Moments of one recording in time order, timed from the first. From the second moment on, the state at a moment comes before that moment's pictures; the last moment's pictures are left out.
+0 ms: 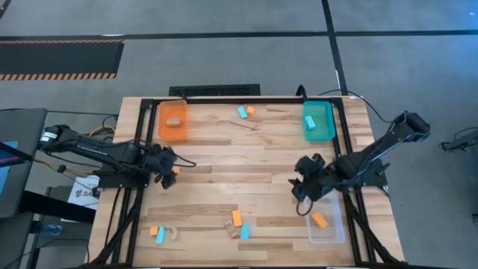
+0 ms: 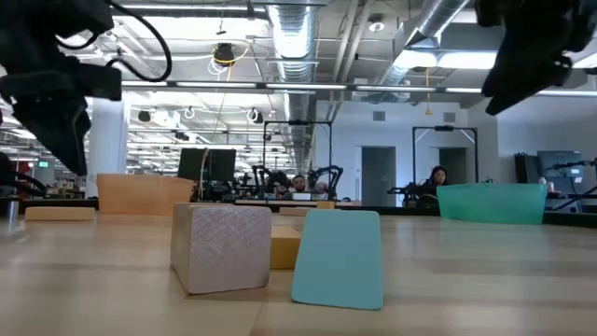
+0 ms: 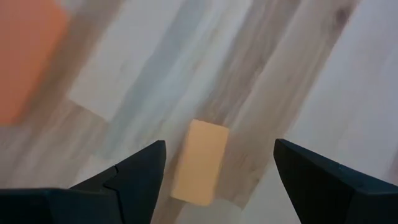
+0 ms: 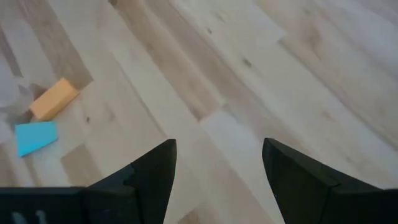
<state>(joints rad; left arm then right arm) -0.18 0.80 0.47 -0.88 -0.22 -0.67 0.52 1.17 0.85 -0.78 0.55 1.05</state>
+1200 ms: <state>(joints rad) -0.18 1.12 0.40 -0.65 -0.17 -0.66 0.44 1.13 0.85 -0.72 0.53 0.89</state>
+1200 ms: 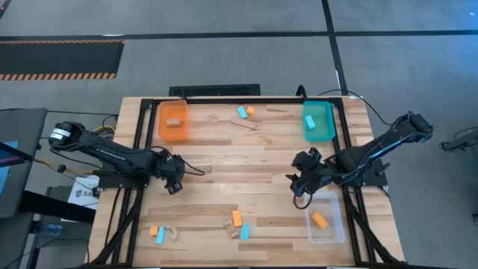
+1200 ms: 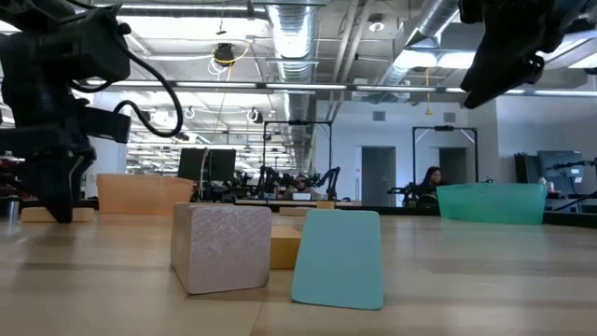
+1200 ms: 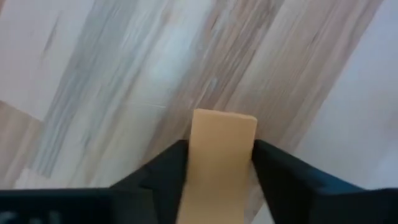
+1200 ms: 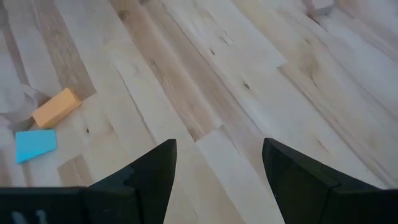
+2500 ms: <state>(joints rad) 0.13 1.21 0.55 0.62 0.61 -0.91 0.15 1.12 0.86 0.14 0.05 -0.04</state>
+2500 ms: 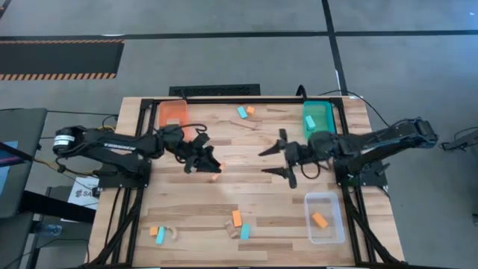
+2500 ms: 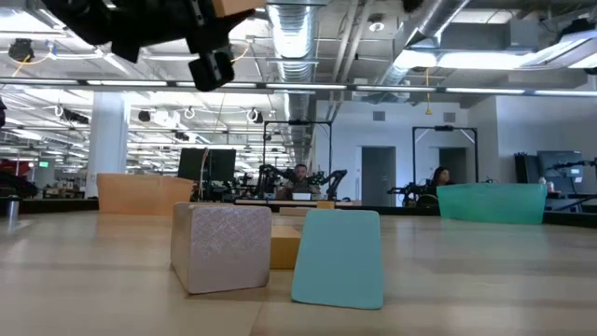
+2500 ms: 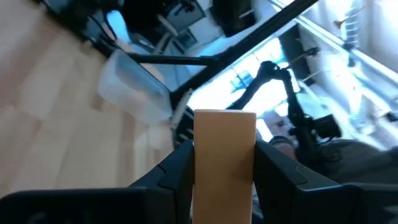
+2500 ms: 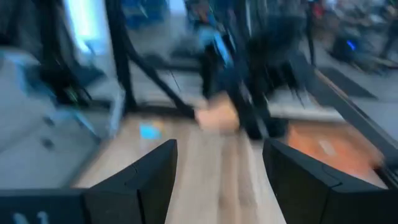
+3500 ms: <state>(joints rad) 0.11 1.57 0.81 0.88 0.76 -1.04 0.00 1.49 1.11 0.12 -0.52 -0.06</state>
